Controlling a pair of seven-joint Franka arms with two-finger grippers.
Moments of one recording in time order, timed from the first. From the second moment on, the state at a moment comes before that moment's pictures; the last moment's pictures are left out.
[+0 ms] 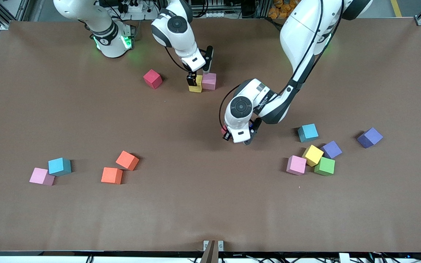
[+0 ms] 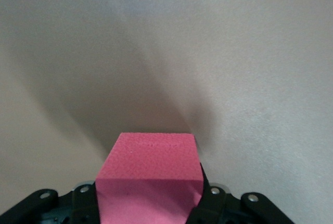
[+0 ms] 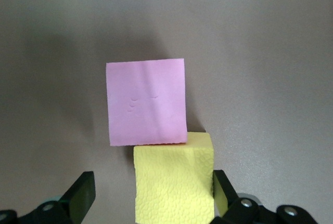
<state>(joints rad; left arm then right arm) -0.53 0.70 -0.21 -1.67 0.02 2.29 -1.75 1.13 0.20 -0.05 -2.43 0.21 2.72 -0.50</state>
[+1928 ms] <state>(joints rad) -0.40 0.19 -0.59 -2.47 -0.29 2.74 -2.07 0.79 0.48 -0.51 -1.91 0.22 2.45 -0.89</state>
